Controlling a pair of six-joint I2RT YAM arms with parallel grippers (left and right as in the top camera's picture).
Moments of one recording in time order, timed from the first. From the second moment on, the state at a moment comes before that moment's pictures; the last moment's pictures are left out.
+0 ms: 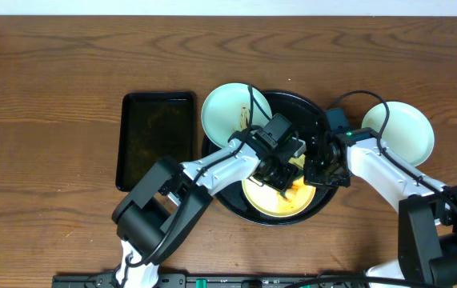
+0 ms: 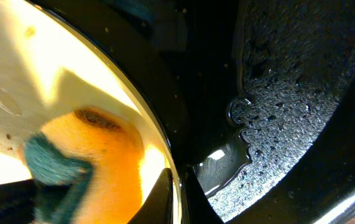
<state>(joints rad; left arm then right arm) -0.77 2.00 1.23 -0.50 0.47 -0.27 0.27 1.68 0.90 -0.77 -0.14 0.38</state>
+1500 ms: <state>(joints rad) -0.38 1.58 1.22 -0.80 0.05 -0.25 0.27 1.65 0.86 -0.70 -0.12 0.39</state>
